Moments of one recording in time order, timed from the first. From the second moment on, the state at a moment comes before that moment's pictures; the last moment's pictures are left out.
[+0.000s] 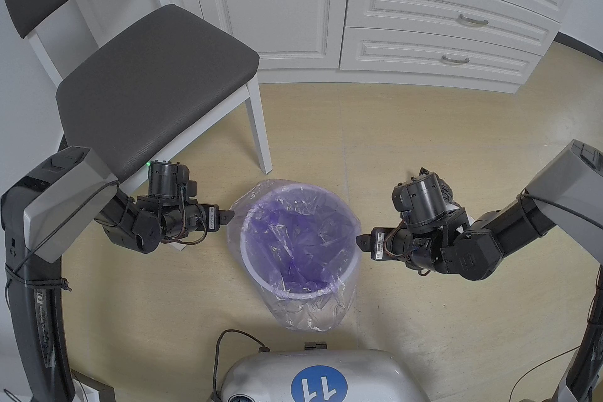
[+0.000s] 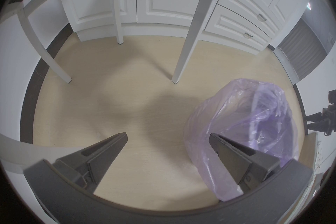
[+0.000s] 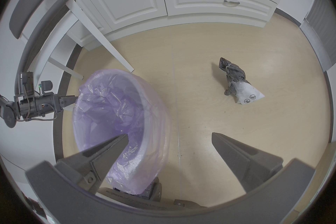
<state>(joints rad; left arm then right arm) -0.20 2.34 -1.19 -0.59 -0.06 -0.07 0.57 2.10 -1.03 -0.40 -0.31 0.42</state>
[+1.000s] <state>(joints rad) -0.19 2.38 -1.10 -0.56 -0.10 0.16 0.51 2.12 -1.04 -0.42 -0.30 0.41</state>
